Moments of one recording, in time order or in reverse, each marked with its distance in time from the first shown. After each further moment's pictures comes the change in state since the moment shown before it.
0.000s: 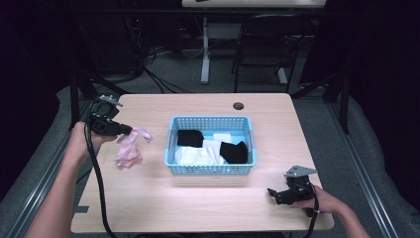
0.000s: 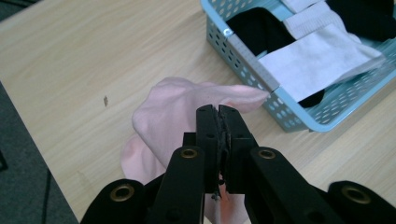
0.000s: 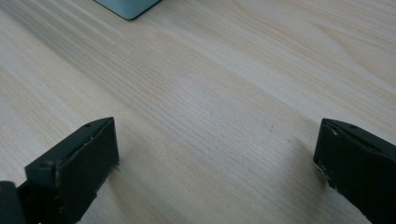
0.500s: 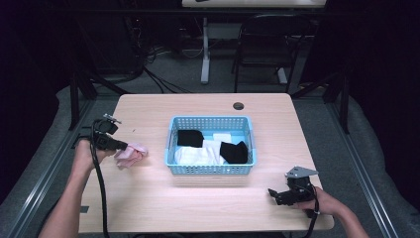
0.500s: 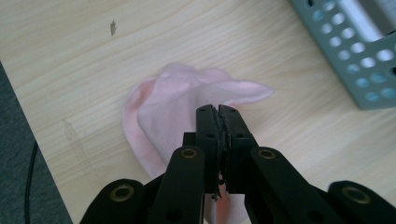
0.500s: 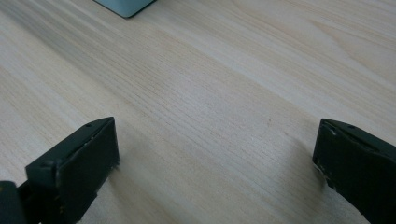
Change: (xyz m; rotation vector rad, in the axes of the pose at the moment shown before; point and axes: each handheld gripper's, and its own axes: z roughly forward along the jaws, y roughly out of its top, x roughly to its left) left arm 0.030 -0.052 0.066 0.116 0.050 -0.144; right arm 0.001 -0.003 -0.002 -0.006 -0.010 0.013
